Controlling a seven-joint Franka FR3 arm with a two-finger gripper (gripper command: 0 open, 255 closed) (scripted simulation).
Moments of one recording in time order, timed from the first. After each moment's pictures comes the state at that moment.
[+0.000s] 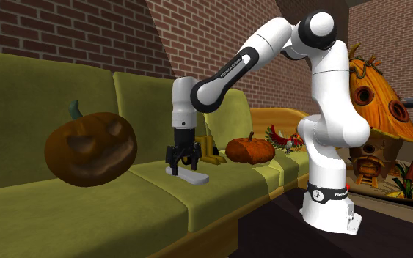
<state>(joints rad) -0.44 0.02 -0.20 -2.32 0.02 2.33 0.68</state>
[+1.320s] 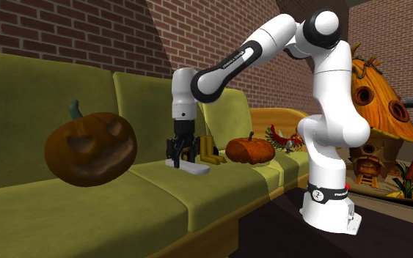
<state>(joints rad) -0.44 -0.03 -0.20 -2.29 0.01 2.25 0.70</state>
